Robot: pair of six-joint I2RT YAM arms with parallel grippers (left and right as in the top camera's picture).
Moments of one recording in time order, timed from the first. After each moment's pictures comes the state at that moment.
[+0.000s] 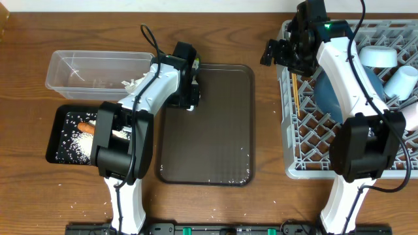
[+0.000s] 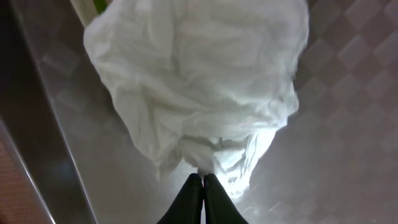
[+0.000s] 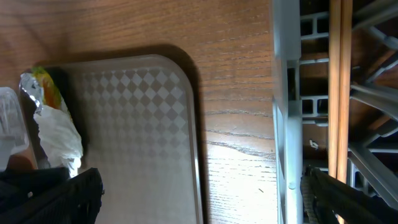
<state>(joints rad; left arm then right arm) -0.30 2.09 1.53 -0.94 0.07 -0.20 0.14 2.09 1.91 -1.06 -0.27 0.36</state>
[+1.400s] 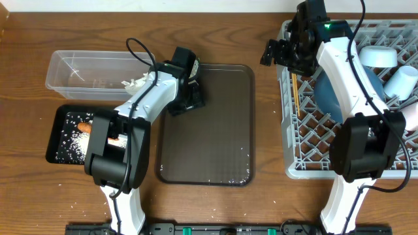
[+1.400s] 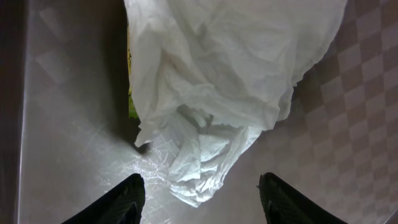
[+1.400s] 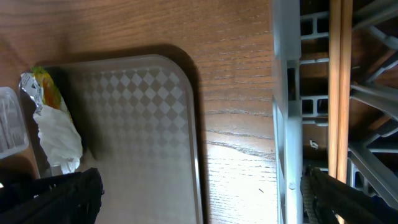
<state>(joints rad) -0.30 2.01 1.41 -0.81 0.14 -0.63 0.14 2.09 1.91 -1.06 -0.27 0.36</state>
